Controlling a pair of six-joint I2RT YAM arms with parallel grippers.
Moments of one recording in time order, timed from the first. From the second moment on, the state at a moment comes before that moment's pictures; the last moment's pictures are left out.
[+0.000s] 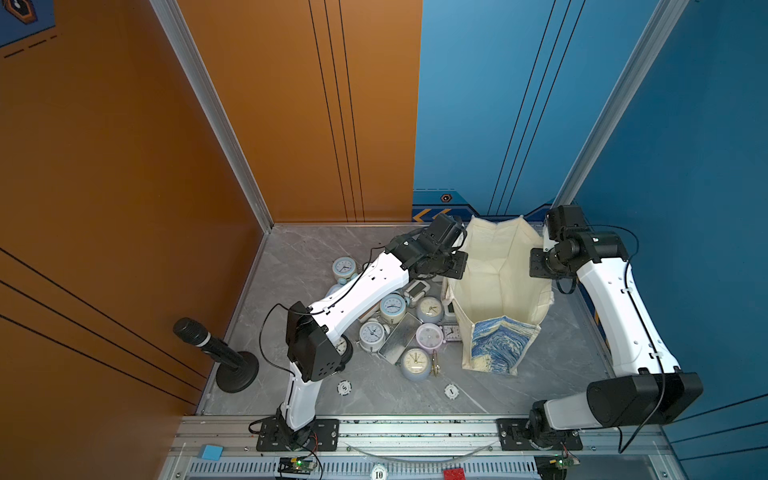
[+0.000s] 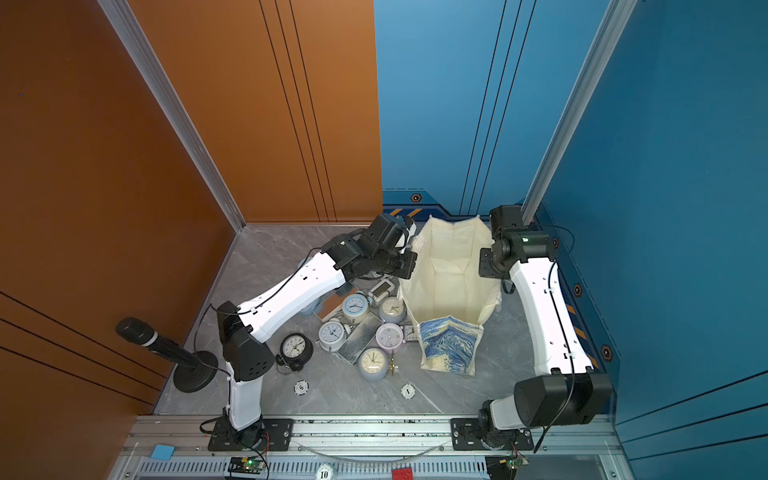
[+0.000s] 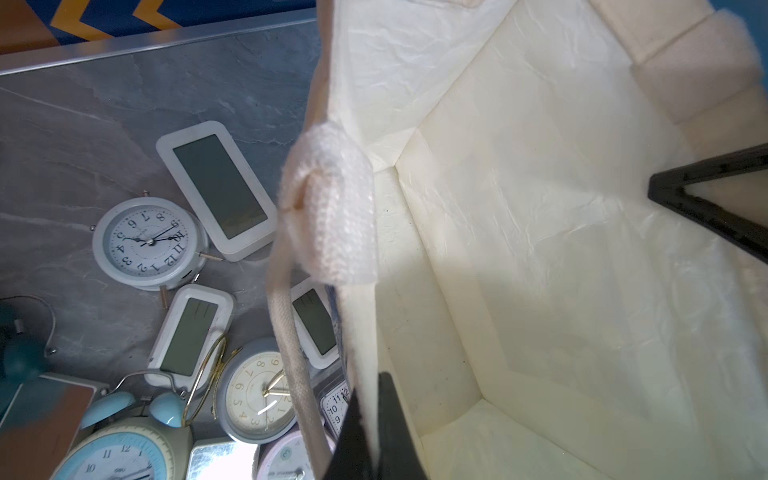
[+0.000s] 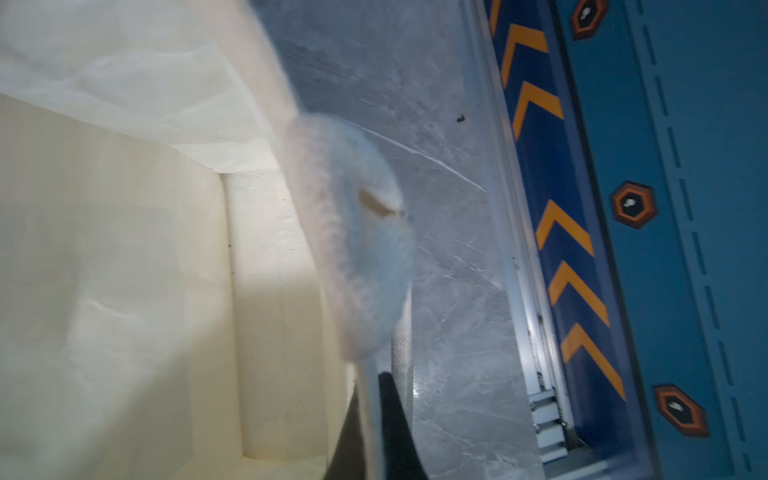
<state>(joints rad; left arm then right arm) -0.85 1.97 2.08 -0.87 0.02 -0.45 0.04 1.45 1.65 -1.28 0.26 0.16</state>
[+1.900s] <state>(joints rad) -0.64 1.77 1.94 -0.89 -0.03 -0.43 -0.16 1.38 1.54 -1.24 -0.07 0.20</state>
